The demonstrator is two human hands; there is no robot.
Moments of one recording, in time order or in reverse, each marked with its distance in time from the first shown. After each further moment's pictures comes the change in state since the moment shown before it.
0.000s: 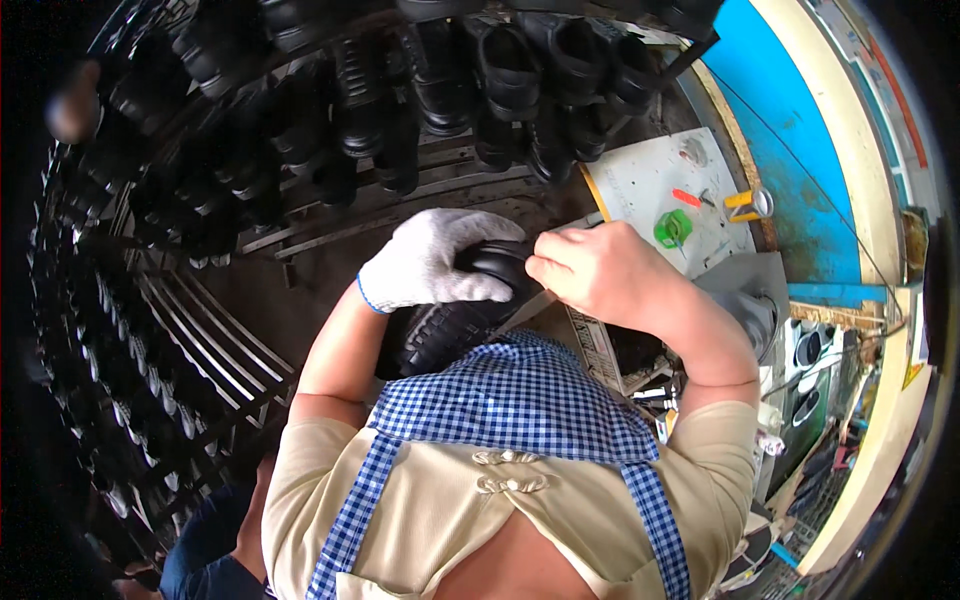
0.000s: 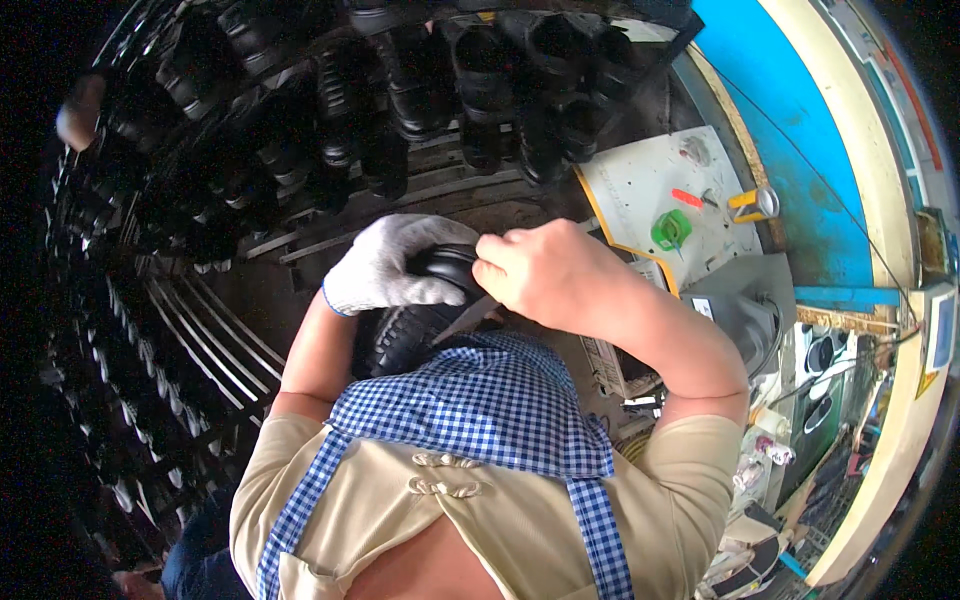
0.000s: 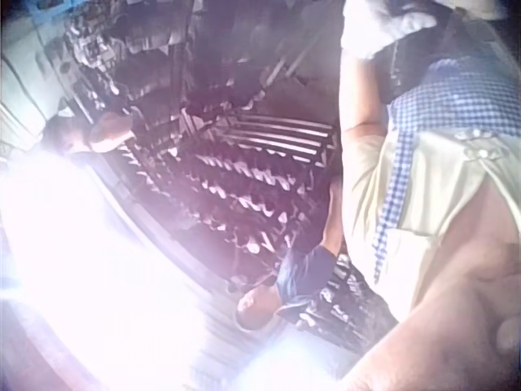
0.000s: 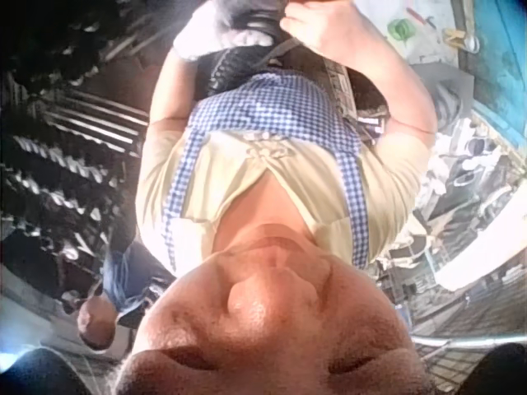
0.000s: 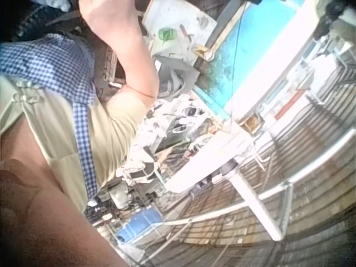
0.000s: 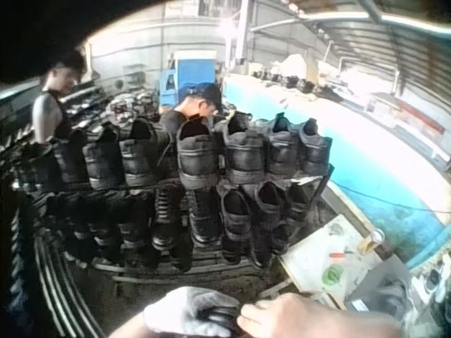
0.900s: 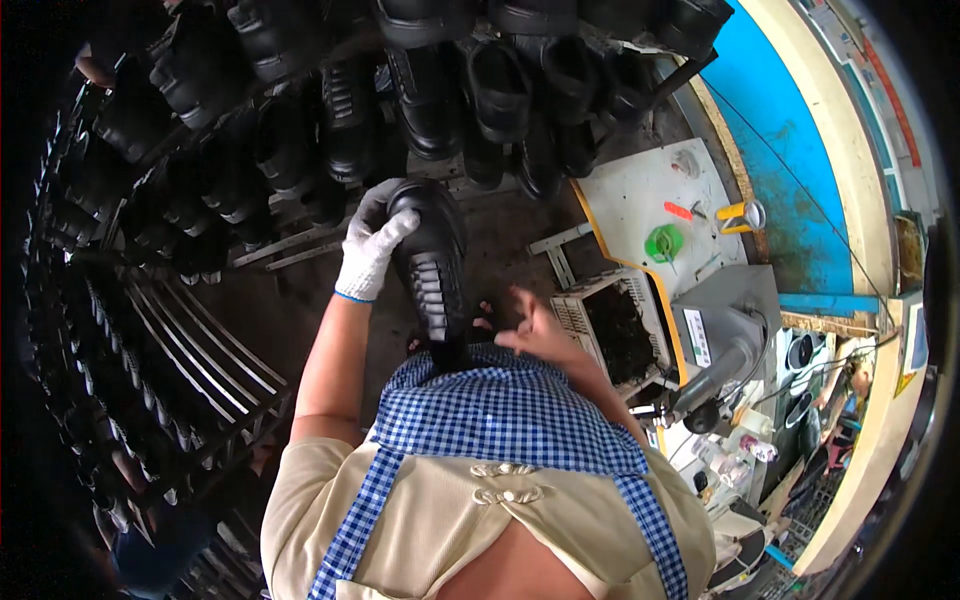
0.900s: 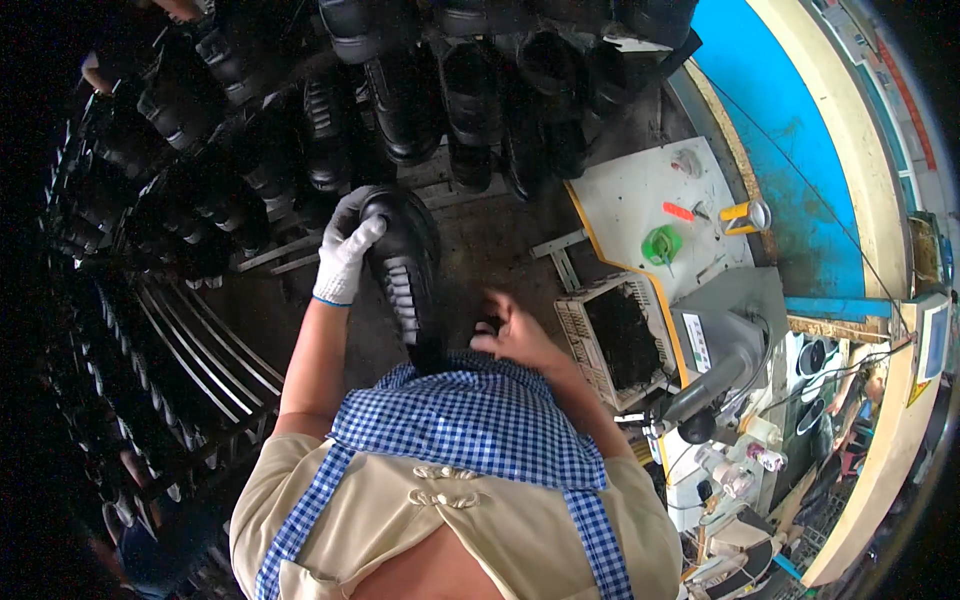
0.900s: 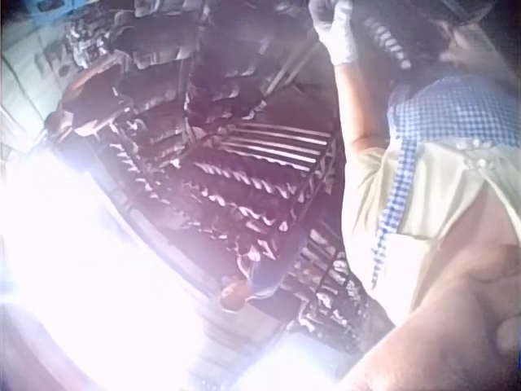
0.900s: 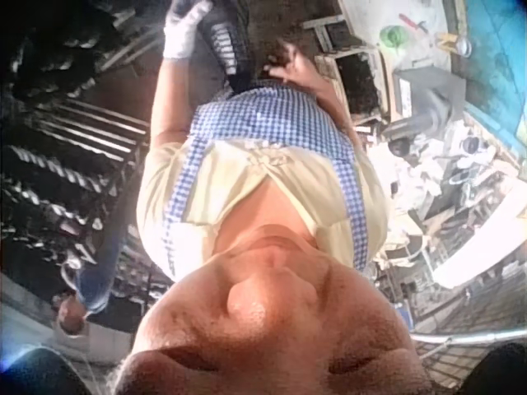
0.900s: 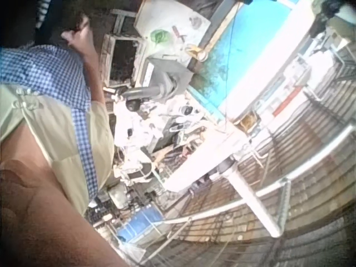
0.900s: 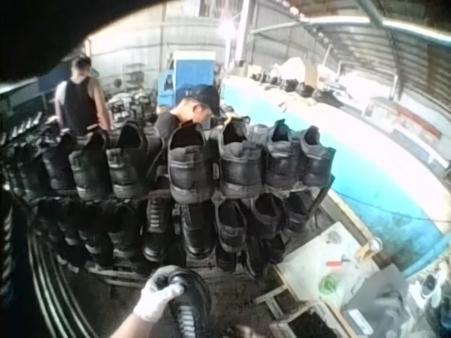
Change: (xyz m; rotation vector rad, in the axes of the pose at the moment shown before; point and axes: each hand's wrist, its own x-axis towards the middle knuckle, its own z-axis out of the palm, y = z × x) left_hand -0.019 -0.100 0.000 -0.708 0.756 -0.292; right_hand -0.075 -0.030 0.205 1.424 0.183 0.978
